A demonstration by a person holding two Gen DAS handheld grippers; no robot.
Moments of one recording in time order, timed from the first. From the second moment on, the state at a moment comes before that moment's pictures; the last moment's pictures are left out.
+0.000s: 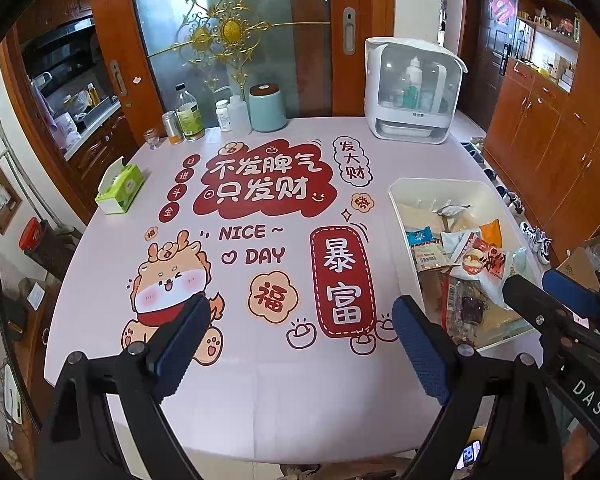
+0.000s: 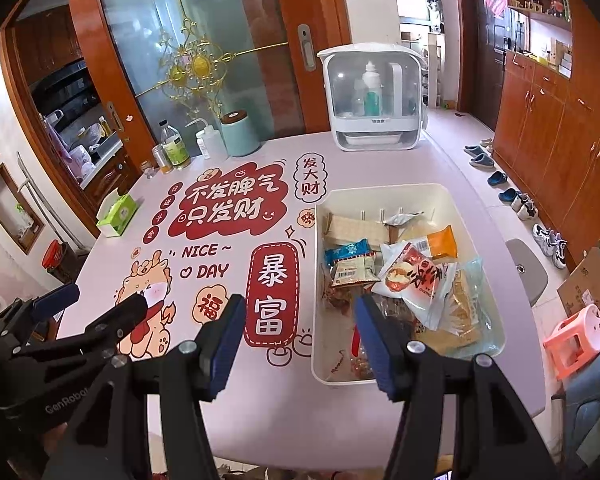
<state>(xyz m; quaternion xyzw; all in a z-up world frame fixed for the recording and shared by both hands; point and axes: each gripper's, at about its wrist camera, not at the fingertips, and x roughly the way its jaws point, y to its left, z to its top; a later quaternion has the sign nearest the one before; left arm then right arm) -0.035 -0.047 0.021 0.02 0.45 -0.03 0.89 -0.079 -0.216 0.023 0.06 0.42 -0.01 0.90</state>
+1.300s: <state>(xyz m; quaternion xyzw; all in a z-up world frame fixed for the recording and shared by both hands) -0.034 -0.052 0.012 0.02 0.46 -0.03 0.89 -0.072 -0.218 0.013 0.07 0.44 -0.01 0.90</state>
